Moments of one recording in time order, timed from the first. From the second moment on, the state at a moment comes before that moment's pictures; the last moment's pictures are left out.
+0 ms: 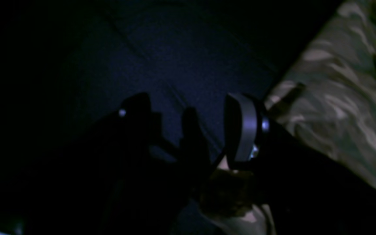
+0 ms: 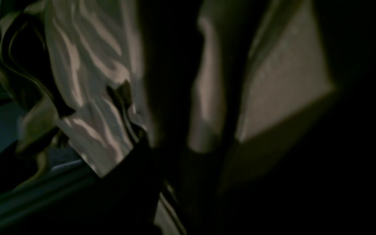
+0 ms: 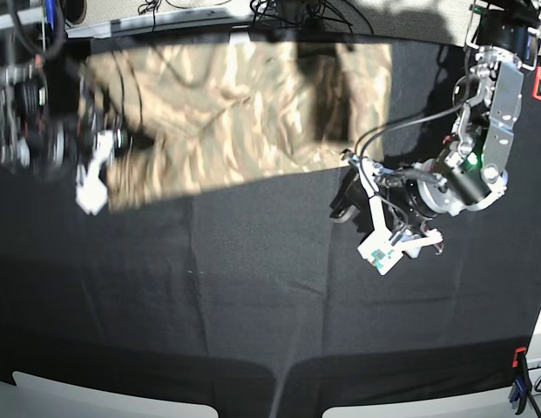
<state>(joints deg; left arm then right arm) -5.3 -19.0 15.5 106.0 -24.0 -22.3 52.3 7.8 35.7 -2.2 65.5 68.4 41.2 -69.6</state>
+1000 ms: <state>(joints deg) -1.9 -15.7 15.5 106.0 -28.4 -22.0 53.3 34.6 30.3 -2.0 65.3 48.6 30.8 -70.0</state>
